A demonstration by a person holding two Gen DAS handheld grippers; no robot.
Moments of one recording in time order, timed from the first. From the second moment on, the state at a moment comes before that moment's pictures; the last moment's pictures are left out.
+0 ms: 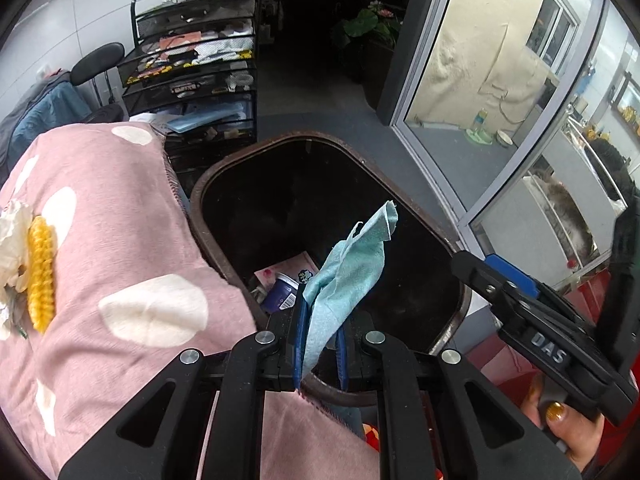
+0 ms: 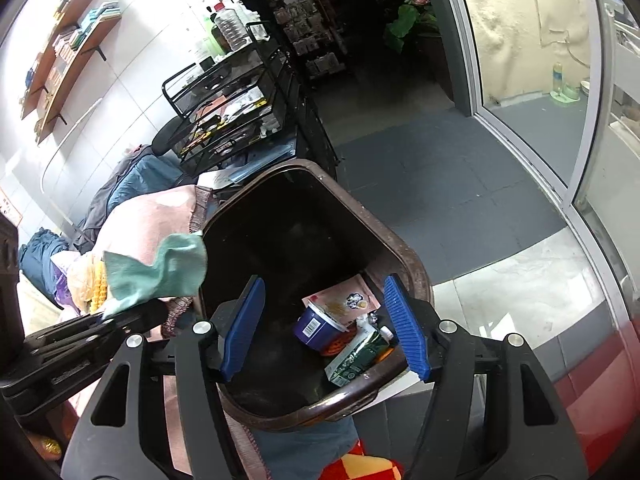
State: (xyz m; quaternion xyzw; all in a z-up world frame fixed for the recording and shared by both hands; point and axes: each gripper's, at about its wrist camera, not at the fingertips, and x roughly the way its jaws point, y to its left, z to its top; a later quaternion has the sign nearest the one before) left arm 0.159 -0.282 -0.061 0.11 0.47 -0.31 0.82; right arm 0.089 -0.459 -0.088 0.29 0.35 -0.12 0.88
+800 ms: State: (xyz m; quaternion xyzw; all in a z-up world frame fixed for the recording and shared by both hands) left arm 0.169 -0.279 -0.059 0.10 0.46 -0.30 0.83; right arm 0.086 -0.467 -0.096 0.30 0.34 -0.14 0.88
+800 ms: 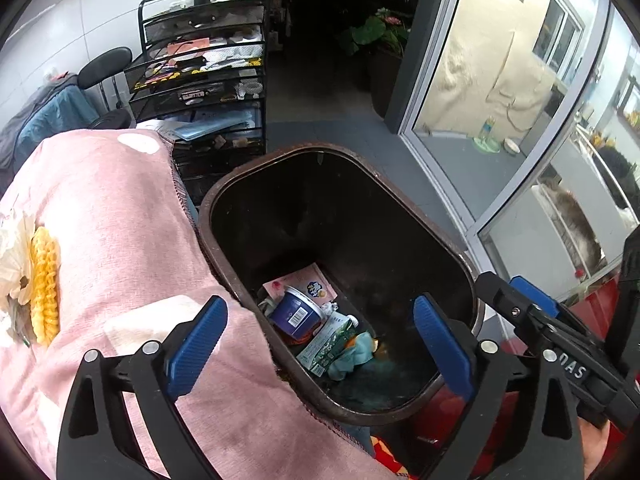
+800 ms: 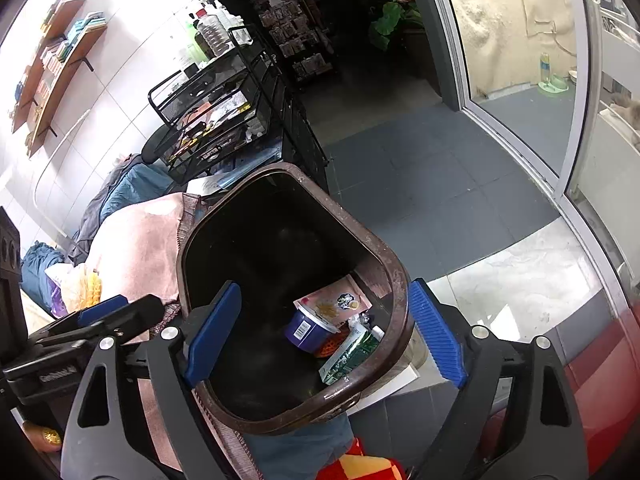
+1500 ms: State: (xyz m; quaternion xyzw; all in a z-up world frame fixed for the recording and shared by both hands) left arm 0.141 -0.198 -0.021 0.09 0.39 -0.25 0.88; right arm 0.100 -0.422 -0.076 0.27 0.32 -0.08 0.90
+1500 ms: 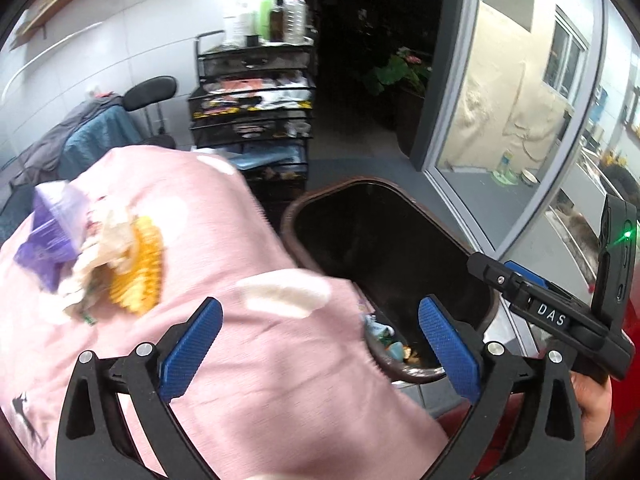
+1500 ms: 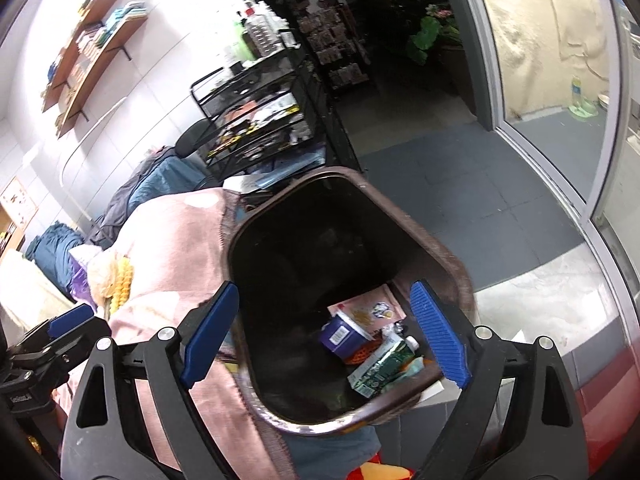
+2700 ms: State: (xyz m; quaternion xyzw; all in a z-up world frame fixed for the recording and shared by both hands) left arm 0.168 0.057 -0.048 -0.04 0.41 -0.05 0.91; right arm 0.209 -0.201 -0.030 0.14 0.34 0.18 0.91
